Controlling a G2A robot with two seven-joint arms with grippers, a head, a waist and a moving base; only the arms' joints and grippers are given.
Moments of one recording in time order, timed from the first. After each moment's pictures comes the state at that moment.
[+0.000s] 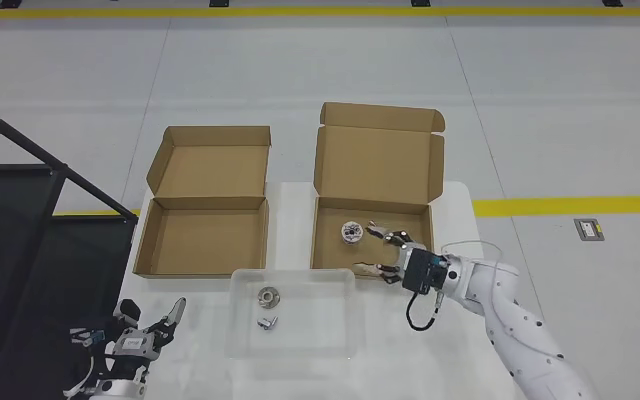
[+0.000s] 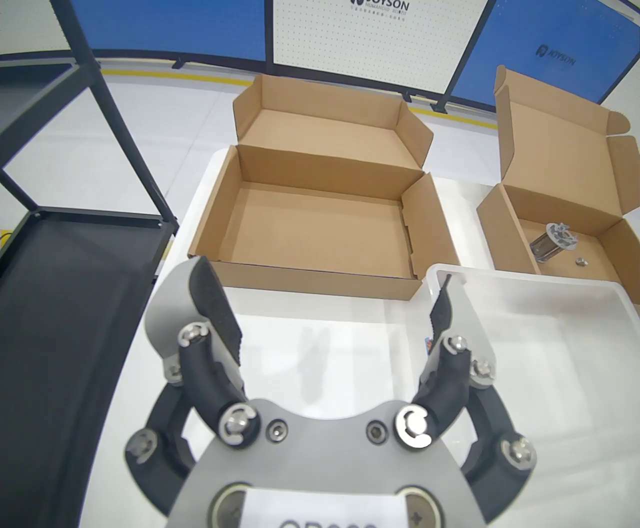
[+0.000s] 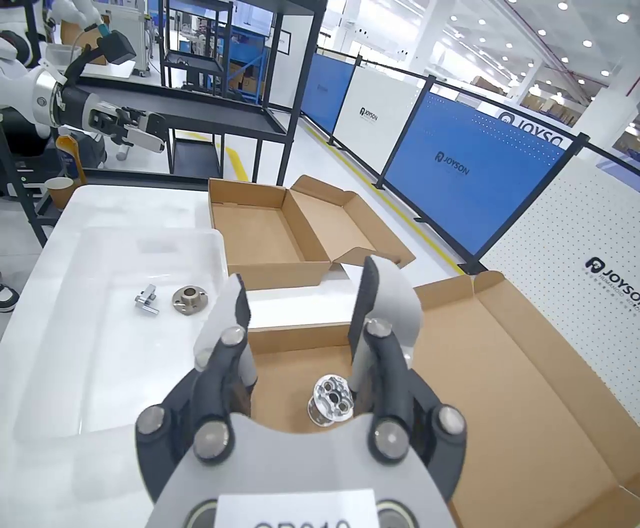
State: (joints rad) left arm 1.78 -1.18 -1.75 -1.88 1.03 -0.07 0.13; right arm -0.83 -1.14 1.15 -1.32 -1.76 -0.79 -0.65
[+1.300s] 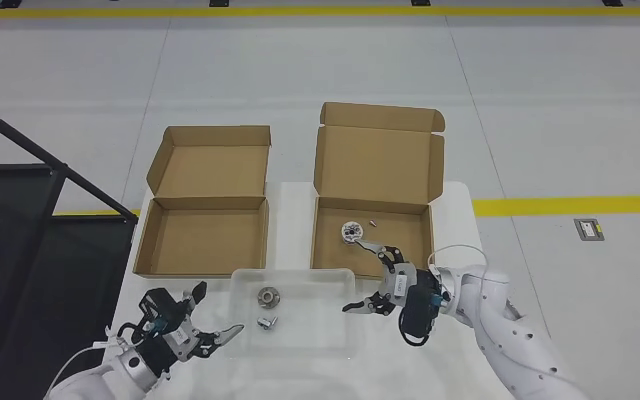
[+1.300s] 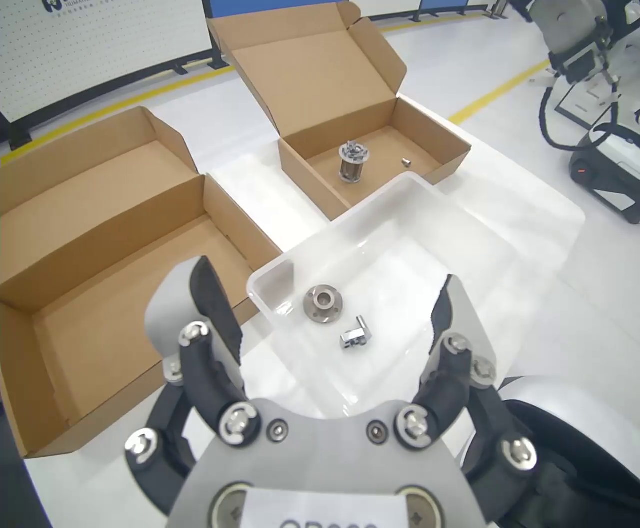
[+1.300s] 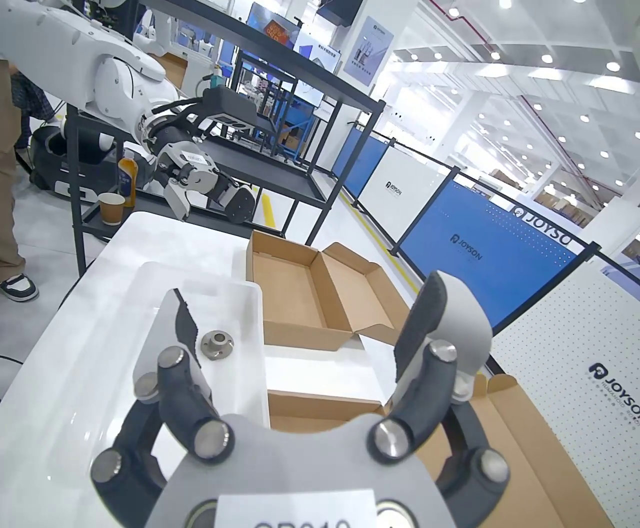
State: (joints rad) left arm 1.63 -1.12 -1.77 -1.93 1.18 -0.75 -0.12; right arm -0.86 -1.12 1.08 -1.44 -1.92 -0.74 -0.89
